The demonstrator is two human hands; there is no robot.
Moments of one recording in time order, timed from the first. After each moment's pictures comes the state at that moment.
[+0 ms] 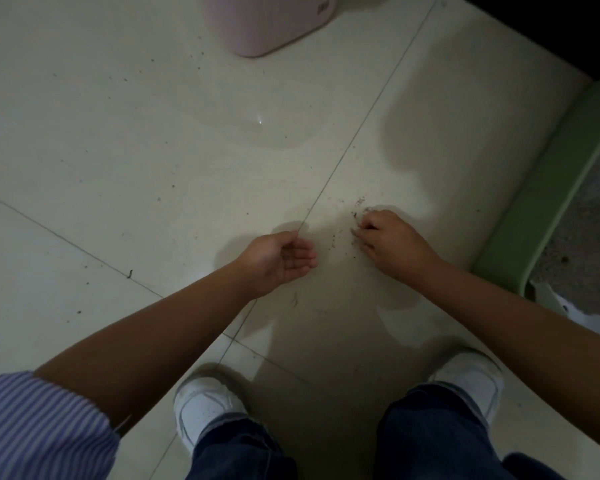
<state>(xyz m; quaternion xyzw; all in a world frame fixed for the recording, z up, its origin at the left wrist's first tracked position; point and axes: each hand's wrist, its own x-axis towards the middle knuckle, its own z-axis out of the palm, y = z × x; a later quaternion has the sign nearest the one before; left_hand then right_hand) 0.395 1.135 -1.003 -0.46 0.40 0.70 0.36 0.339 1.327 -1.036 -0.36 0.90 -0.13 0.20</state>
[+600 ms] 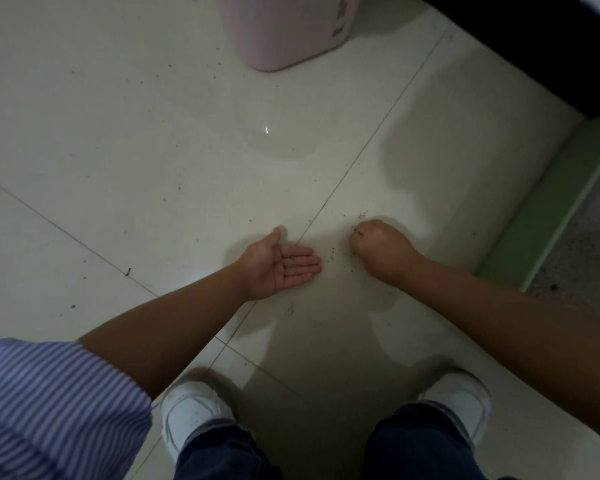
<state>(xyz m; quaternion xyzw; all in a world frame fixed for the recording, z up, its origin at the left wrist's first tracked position) 0.393 1.130 -1.008 -0.48 0.33 0.73 0.36 0.322 1.303 -1.018 -0.44 0.87 -0.02 0.23</state>
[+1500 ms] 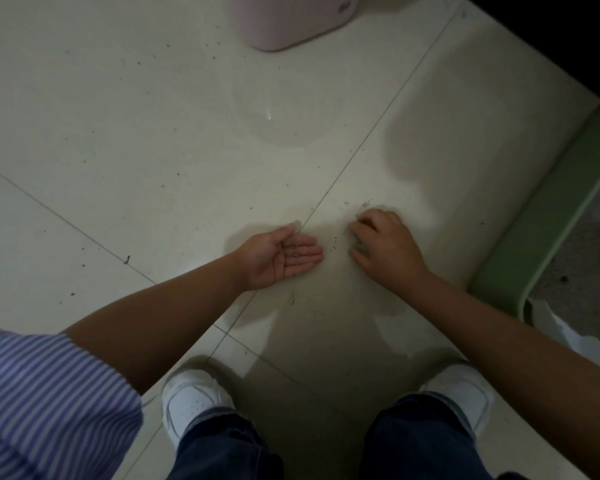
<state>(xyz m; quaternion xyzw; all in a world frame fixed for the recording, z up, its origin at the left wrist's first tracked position) 0.395 1.130 -1.011 -0.46 0.32 0.74 0.37 0.344 1.317 -1.032 -0.33 0.92 -0.13 0.15</state>
